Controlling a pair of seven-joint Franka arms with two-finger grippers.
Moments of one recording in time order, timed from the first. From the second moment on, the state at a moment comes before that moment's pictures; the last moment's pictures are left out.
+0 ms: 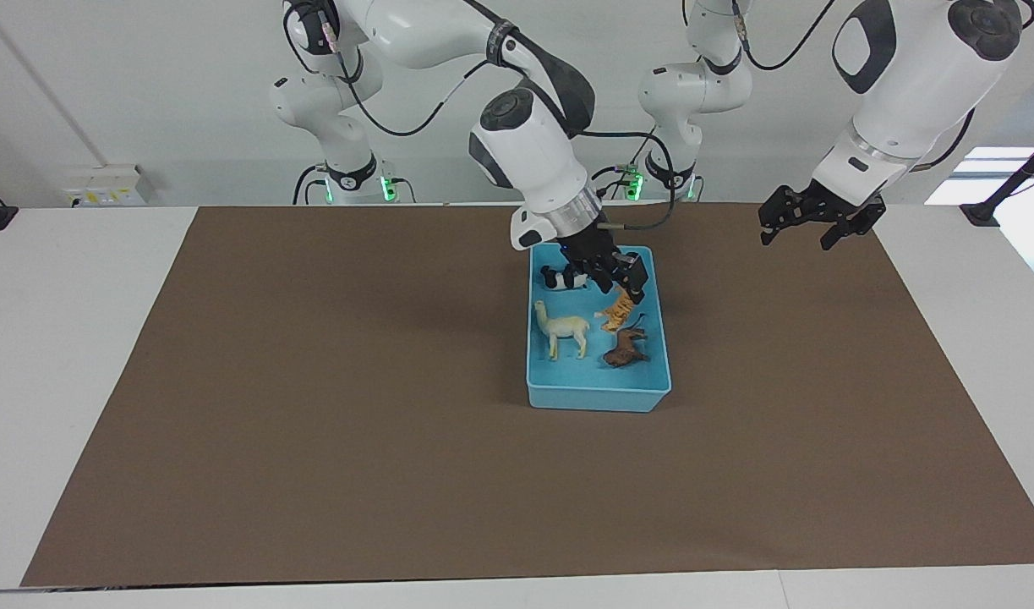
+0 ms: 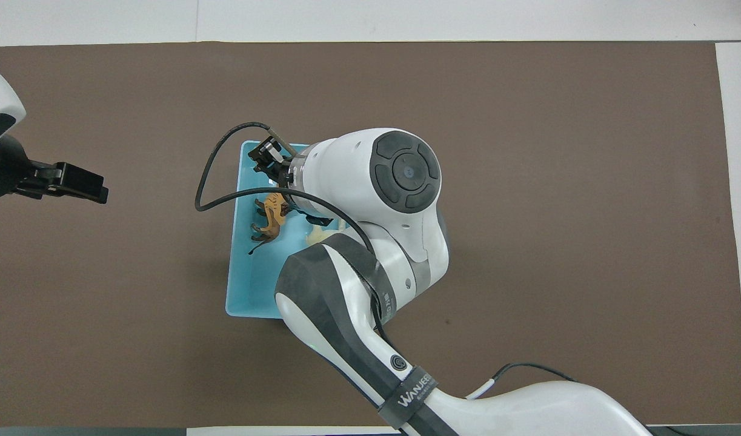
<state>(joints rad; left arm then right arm) 0.03 0.02 -0.10 -1.61 -0.04 1.58 0.09 0.67 0.44 -0.01 -1.47 0.42 2.33 1.26</state>
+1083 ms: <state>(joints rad) 0.02 0.02 -0.11 -1.60 0.01 1.59 0.09 0.19 0.27 -0.03 -1.48 0.17 1.85 0.31</state>
